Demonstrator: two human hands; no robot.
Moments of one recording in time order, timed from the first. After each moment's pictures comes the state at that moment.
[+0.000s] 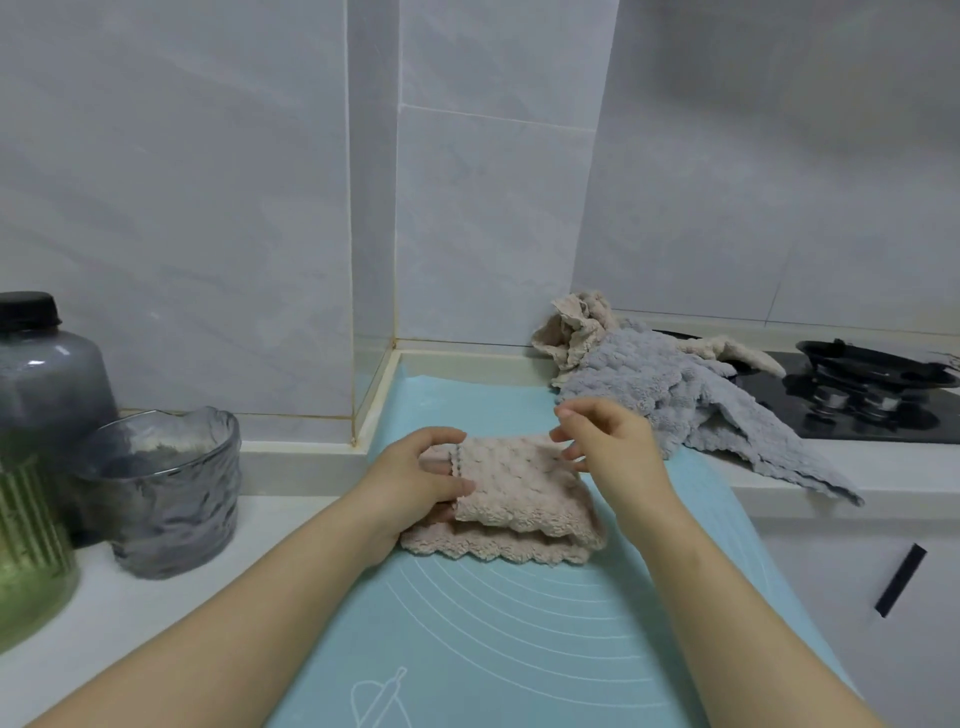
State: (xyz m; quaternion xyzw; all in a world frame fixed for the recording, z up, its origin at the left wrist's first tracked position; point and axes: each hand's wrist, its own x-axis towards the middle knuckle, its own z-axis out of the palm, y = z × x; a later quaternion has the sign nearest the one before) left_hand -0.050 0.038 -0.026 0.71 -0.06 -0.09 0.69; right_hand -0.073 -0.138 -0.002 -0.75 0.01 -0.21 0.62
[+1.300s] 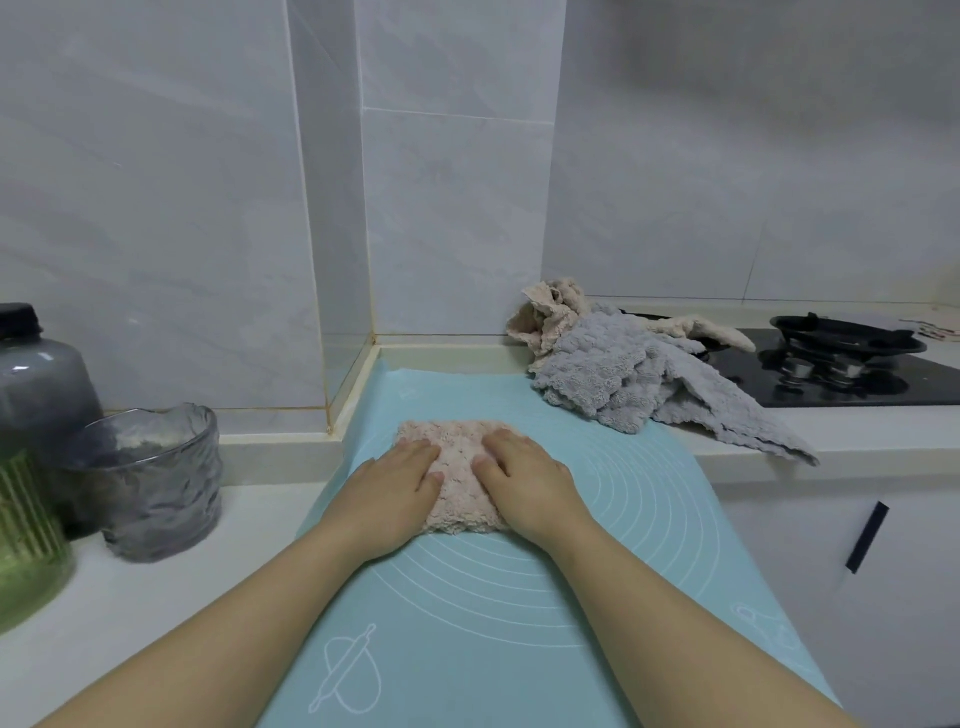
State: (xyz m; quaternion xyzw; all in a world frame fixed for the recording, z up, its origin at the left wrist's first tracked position) left_hand -0.054 0.032 -0.045 0.97 -0.19 0.01 0.16; right_hand -0.072 -0.123 -0.045 -0.97 -0.03 -0.09 0.24
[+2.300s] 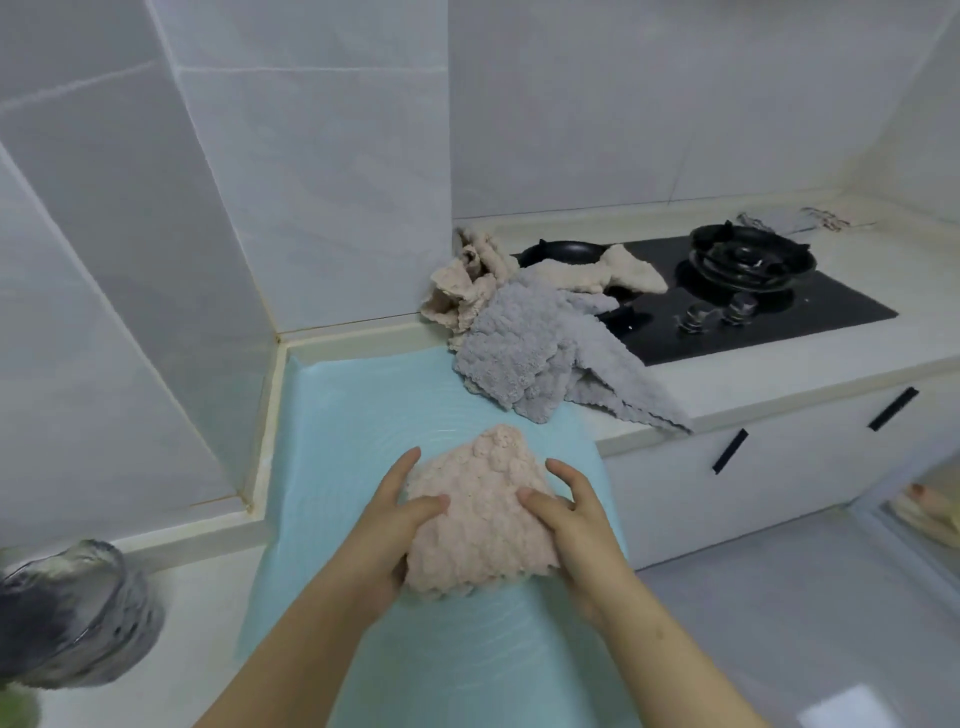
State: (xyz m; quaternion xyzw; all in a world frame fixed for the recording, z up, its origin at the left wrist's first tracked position) left_hand -0.080 -0.038 0.048 0.61 0.09 -0.29 0.73; right_hand -0.140 -0.194 0.038 -0.60 0.26 -0.01 0.76
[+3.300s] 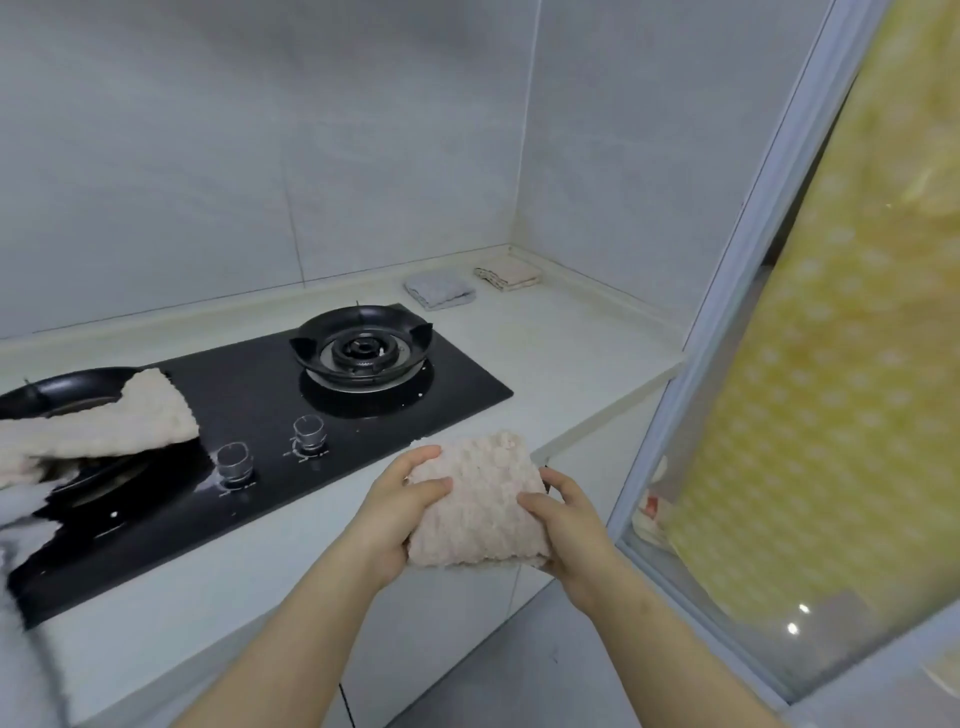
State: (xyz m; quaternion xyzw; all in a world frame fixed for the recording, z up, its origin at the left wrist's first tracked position) left_hand -0.076 -0.680 0.076 0.63 -0.07 -0.37 0.68; right_hand -0.192 -0.792 0.072 -0.55 0.38 -0.15 0.73
